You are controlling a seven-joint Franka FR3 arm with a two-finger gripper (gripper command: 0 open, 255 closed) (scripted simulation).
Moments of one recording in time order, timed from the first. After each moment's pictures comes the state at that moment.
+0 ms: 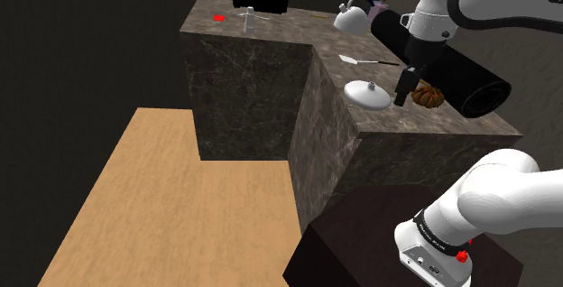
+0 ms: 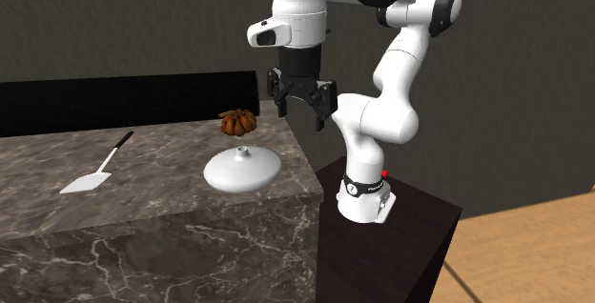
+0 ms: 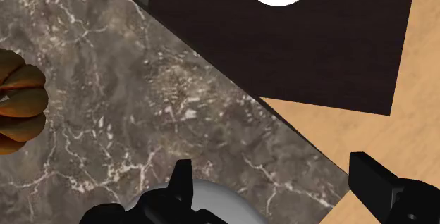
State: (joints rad) arm 0.01 -0.79 0.04 -2.44 -0.08 1.52 -0.15
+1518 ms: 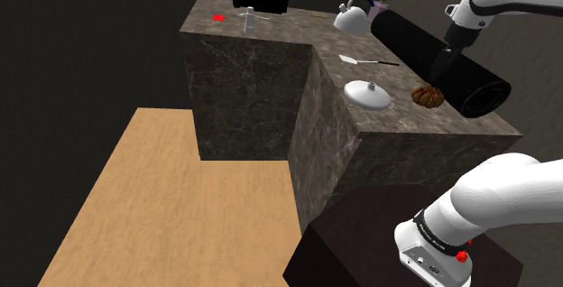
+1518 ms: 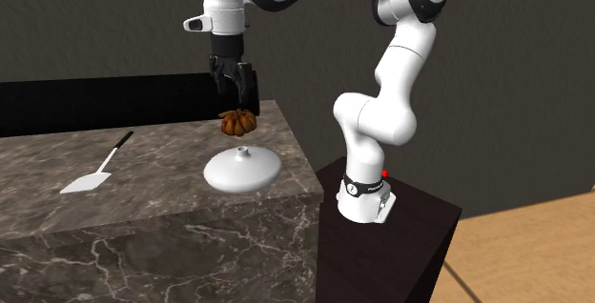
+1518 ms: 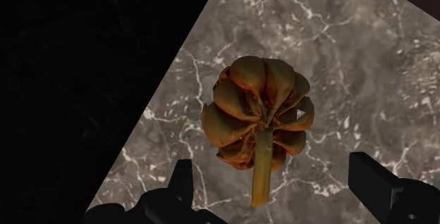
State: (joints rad) arm -0.16 -0.63 -0.37 -2.31 -0.31 1.71 -0.49
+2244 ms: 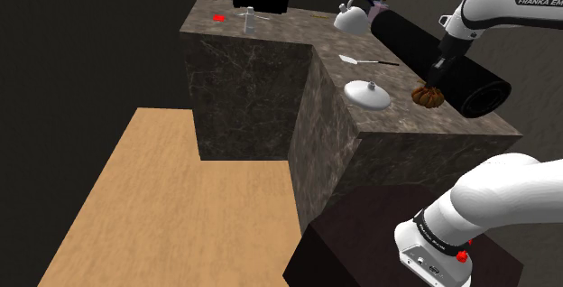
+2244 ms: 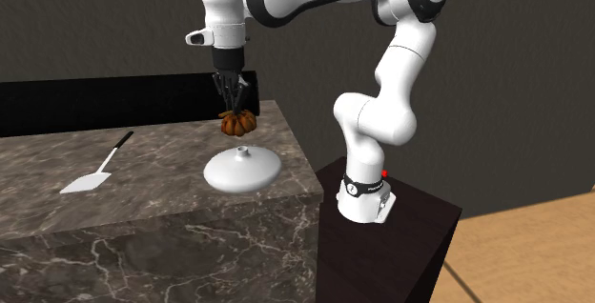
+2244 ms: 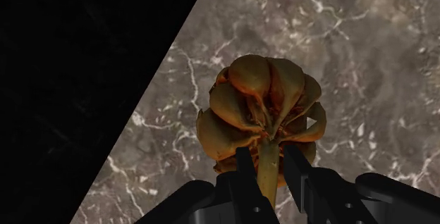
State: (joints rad) arm -0.16 -0.63 -0.39 -2.38 -0.33 1.79 -0.48
